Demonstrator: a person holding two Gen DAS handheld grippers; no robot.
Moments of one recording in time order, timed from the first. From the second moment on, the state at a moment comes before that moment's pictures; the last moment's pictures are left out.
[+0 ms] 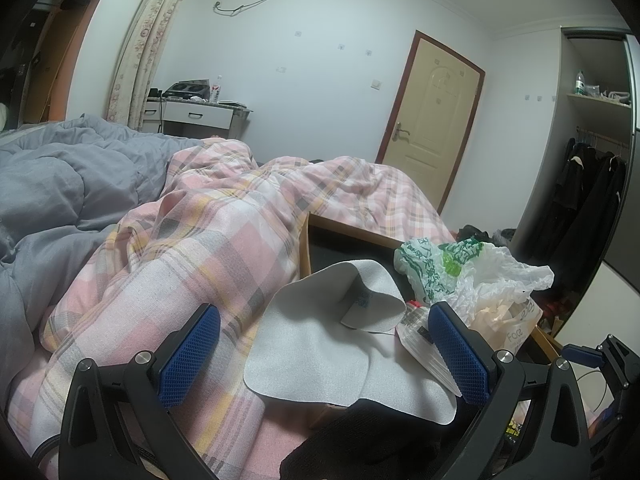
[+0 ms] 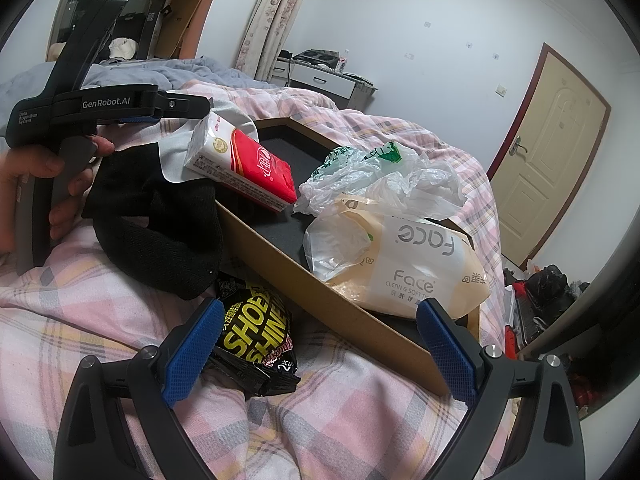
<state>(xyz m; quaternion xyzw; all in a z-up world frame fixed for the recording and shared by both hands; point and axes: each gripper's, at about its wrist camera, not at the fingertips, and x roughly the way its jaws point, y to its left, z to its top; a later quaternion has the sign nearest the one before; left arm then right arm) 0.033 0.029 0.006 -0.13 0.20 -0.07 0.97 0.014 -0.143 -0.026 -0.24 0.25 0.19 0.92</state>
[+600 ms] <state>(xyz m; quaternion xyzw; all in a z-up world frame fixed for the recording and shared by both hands) 0.033 0.030 0.005 -0.13 0.20 -0.07 0.97 0.019 -0.102 -0.044 -0.33 0.31 0.21 0.87</state>
